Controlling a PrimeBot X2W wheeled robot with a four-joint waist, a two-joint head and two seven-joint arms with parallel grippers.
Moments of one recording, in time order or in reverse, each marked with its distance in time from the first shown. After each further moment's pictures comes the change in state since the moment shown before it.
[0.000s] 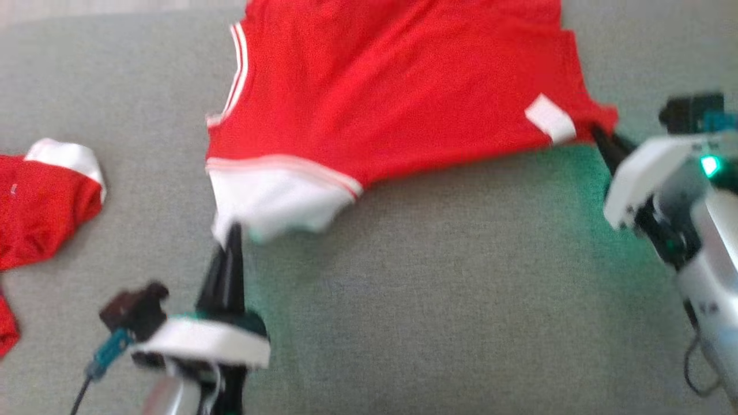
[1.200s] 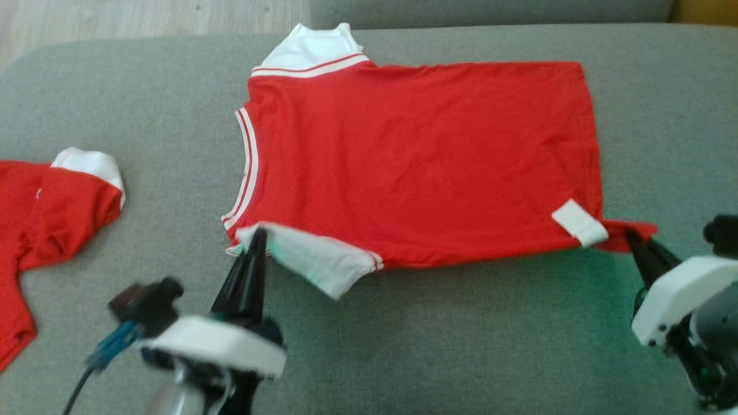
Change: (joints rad) left arm 0.124 0.031 -0.044 -0.287 -0.074 0.096 0.219; right arm 0.634 0.239 -0.485 -0.792 -0.246 0.000 0.386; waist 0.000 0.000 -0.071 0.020
